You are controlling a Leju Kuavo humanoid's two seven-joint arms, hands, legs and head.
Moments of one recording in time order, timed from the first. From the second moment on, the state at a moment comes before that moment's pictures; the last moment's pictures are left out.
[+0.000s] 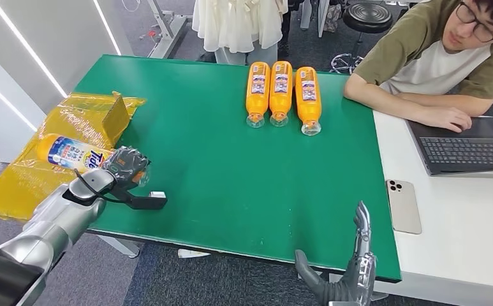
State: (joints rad) left arm -0.75 0.34 -0.60 -0.32 -1.36 0.27 -0.33; right arm 0.23 0.00 0.32 -1.71 0.51 -0.68 -0.69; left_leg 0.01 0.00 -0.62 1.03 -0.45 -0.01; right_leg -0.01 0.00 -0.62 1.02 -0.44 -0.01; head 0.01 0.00
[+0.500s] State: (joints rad) left arm -0.72 0.33 -0.58 -0.31 -1.34 0.27 -0.34; right arm 0.23 -0.01 0.32 -1.70 0.50 -0.68 -0.69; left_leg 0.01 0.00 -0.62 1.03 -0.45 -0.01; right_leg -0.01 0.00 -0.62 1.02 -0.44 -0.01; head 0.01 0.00
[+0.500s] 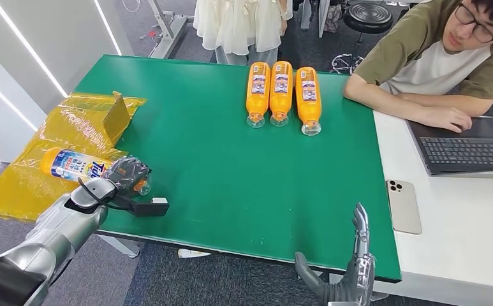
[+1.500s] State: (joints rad) left arm -0.65 0.24 -0.35 -0.31 -1.09 0.38 -0.54; right arm 0.18 -0.05 0.38 -1.64 0.44 -0.68 -0.69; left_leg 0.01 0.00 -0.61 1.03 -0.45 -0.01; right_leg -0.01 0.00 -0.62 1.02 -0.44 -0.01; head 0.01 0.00
